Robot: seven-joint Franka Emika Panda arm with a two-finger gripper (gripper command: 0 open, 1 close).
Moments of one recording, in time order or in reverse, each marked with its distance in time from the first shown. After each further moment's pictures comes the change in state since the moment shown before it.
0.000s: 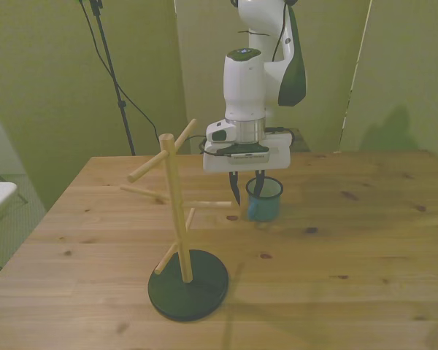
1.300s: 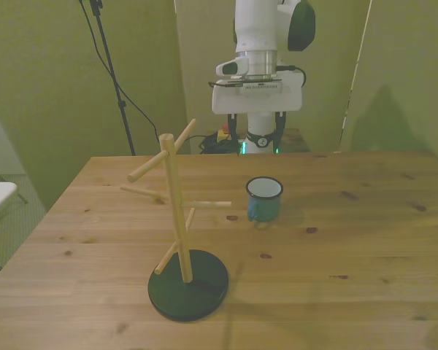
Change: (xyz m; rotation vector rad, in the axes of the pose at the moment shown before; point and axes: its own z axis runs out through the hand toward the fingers) arm -0.063 0.011 -0.137 0.065 0.088 -0.032
